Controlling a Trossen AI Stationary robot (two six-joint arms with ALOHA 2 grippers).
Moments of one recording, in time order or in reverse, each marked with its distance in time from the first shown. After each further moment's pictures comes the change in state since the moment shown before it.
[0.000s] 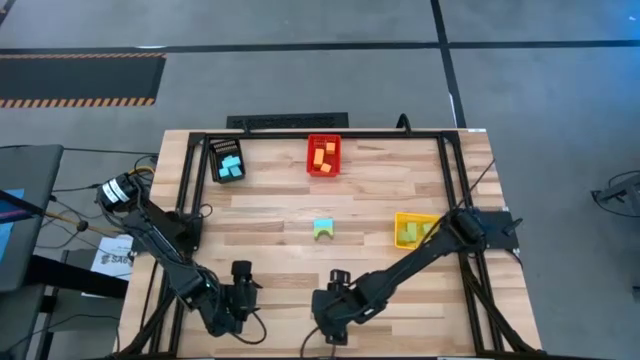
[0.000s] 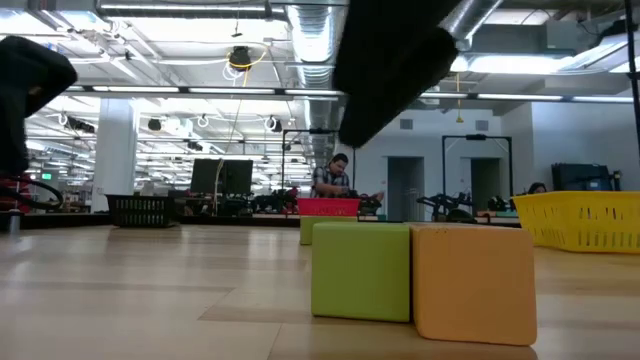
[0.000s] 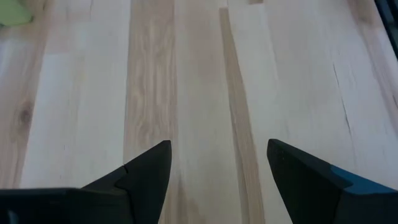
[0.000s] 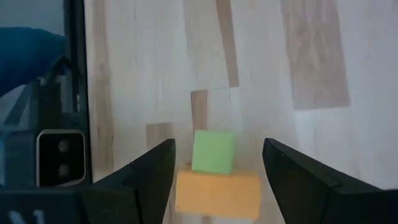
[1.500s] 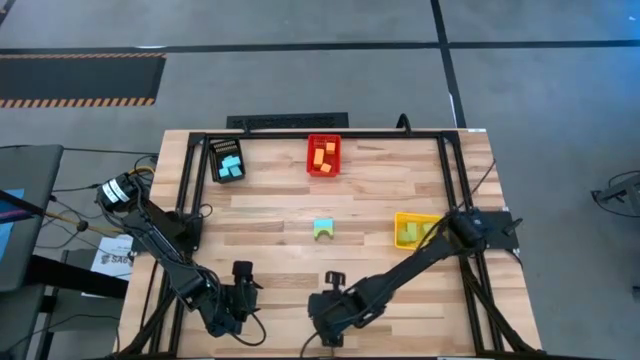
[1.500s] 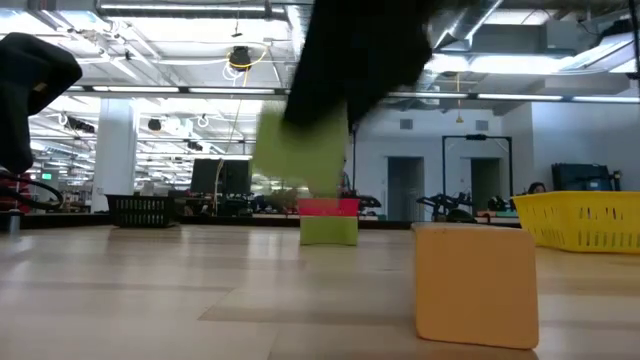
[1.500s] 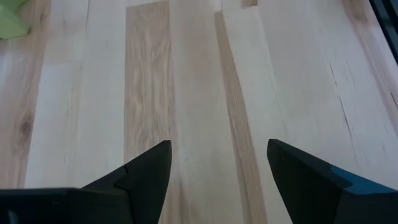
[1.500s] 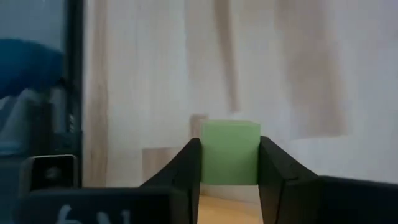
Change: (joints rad) left arm 0.007 0.000 0.000 0.014 0.003 0.054; right arm 0.003 0.045 0.031 0.057 0.066 -0.031
